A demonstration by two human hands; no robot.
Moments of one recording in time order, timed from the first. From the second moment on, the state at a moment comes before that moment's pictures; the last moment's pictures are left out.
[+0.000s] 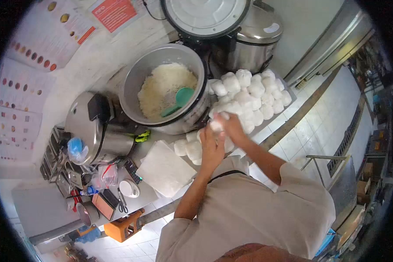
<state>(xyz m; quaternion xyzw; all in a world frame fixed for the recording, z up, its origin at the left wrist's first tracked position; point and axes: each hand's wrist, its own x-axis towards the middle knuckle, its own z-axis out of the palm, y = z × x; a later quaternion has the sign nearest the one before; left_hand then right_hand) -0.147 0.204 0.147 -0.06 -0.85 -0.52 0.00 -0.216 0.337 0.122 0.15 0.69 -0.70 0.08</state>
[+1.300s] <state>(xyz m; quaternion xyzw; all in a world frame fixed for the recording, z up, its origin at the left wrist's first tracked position) -0.151 0.034 0.161 0.18 -0.75 -0.61 0.19 -0.447 0.126 0.137 -0.46 0.87 -0.02 0.18</state>
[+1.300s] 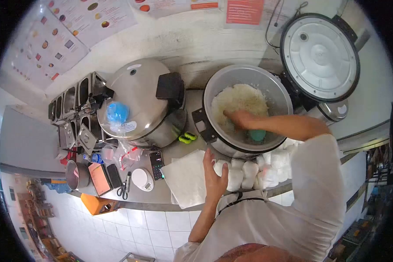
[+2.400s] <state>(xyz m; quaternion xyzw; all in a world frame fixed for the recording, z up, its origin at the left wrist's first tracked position) -0.198 -0.023 0.172 0.20 -0.86 -0.42 0.19 -0.396 0.140 0.158 -0.29 0.90 -0.15 0.28</state>
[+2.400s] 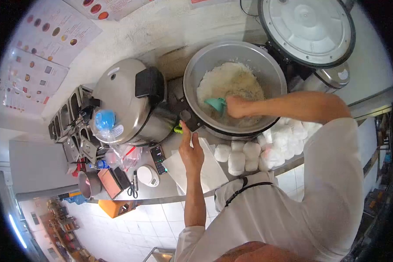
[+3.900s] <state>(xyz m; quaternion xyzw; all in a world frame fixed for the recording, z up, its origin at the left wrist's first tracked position) 0.025 -0.093 -0.049 0.28 -0.92 -0.28 0.05 -0.210 0.202 0.203 0.10 0.45 -0.63 0.62</state>
